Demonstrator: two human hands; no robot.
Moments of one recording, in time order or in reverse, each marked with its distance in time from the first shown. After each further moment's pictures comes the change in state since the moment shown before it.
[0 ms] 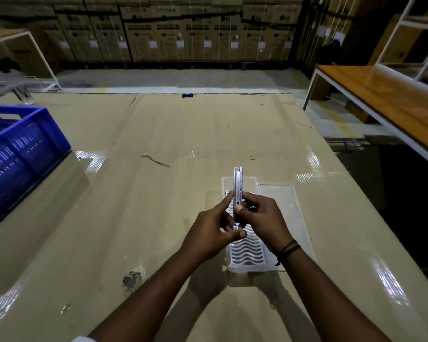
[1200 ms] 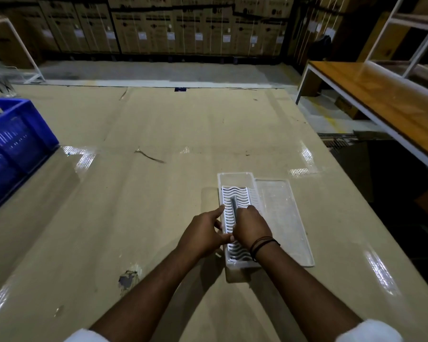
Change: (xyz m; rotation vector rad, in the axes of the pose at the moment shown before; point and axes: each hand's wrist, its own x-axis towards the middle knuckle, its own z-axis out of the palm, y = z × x) left_hand 0.004 -0.022 0.004 0.124 -0.089 -0.192; right_hand 0.010 0.030 0.036 -0.833 -0.111 0.240
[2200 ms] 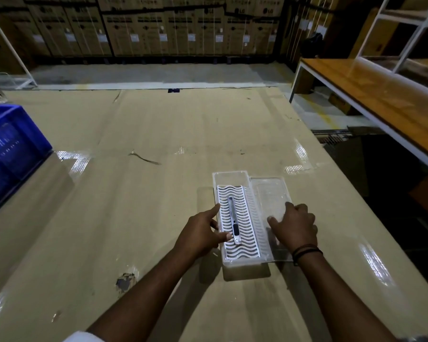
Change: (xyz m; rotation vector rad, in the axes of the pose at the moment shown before) left_hand -0.001 0.003 0.000 -0.074 -0.054 -0.034; right_hand -0.016 0.090 -0.031 0.051 0.201 0.352
